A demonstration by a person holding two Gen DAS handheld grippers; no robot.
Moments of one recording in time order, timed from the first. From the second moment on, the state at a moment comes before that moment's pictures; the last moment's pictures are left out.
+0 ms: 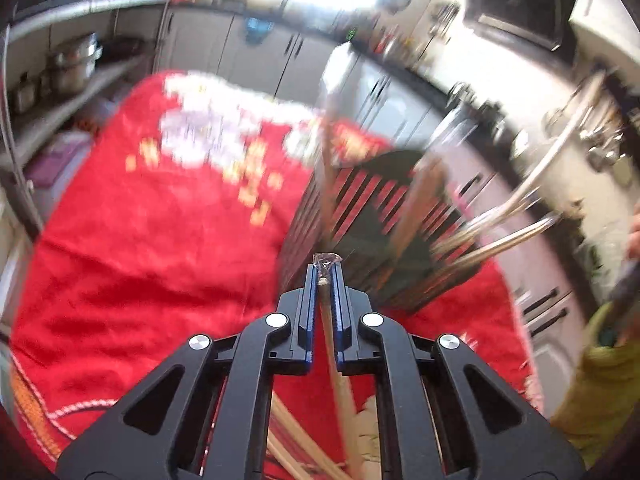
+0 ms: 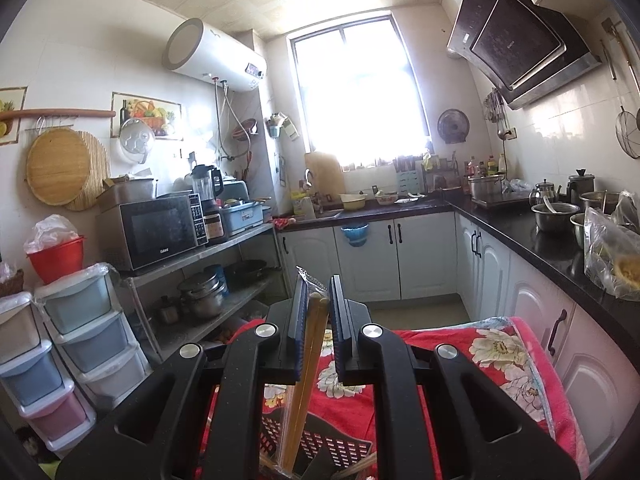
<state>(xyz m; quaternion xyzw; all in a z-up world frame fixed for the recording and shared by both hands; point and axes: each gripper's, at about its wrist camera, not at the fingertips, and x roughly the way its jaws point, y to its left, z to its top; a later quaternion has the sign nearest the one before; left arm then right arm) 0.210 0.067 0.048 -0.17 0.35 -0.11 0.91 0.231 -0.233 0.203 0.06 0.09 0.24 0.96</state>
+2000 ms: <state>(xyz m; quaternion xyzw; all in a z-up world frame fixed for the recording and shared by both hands) 0.265 0.043 0.116 -0.11 0.17 -0.06 0.98 0.223 -0.212 0.108 0.04 0.15 0.22 0.96</state>
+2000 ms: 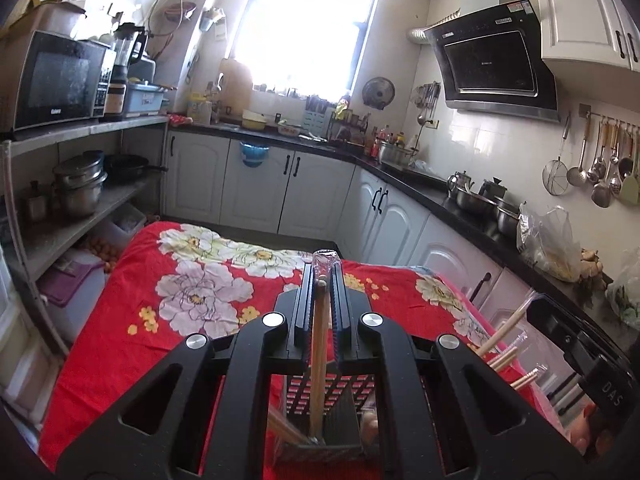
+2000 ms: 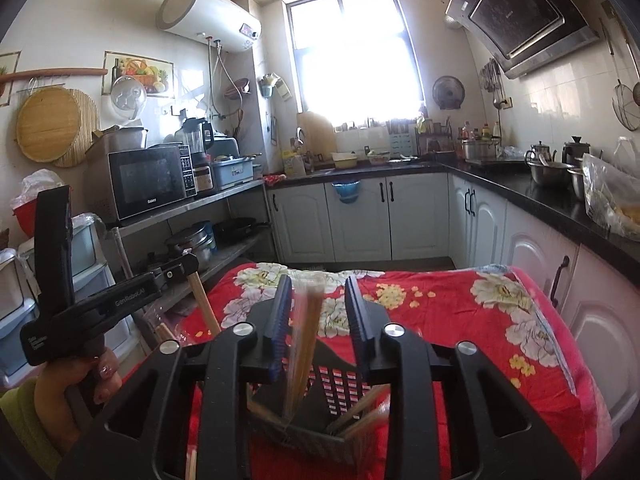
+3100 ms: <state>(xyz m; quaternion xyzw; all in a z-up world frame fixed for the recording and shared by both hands) 0.174 0.071 0.118 -0.16 0.17 -0.08 0.97 0.163 -0.254 0.082 0.06 0.21 0.20 0.96</state>
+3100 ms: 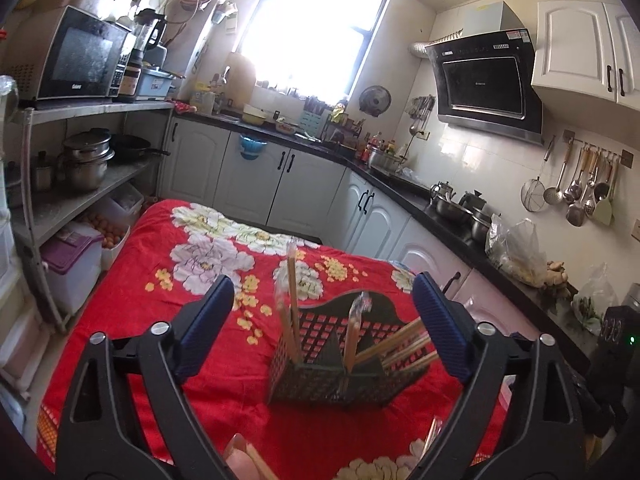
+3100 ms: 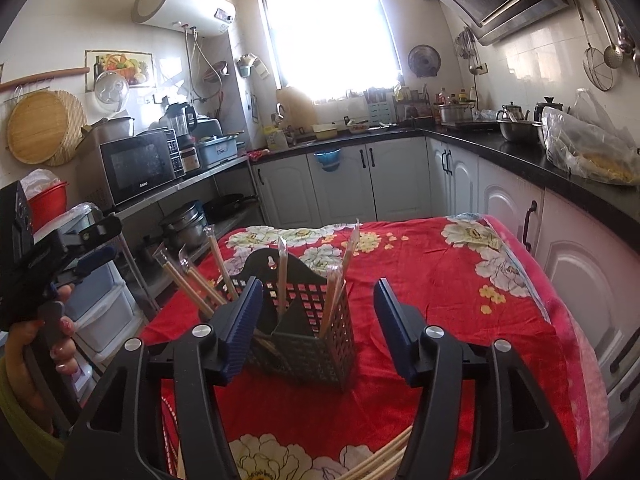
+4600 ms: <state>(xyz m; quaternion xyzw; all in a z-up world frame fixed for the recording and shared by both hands) 0.156 0.070 -0.020 -0.13 0.36 -0.06 0.92 0.154 -0.287 0.000 0.06 0.34 0.17 0.92</state>
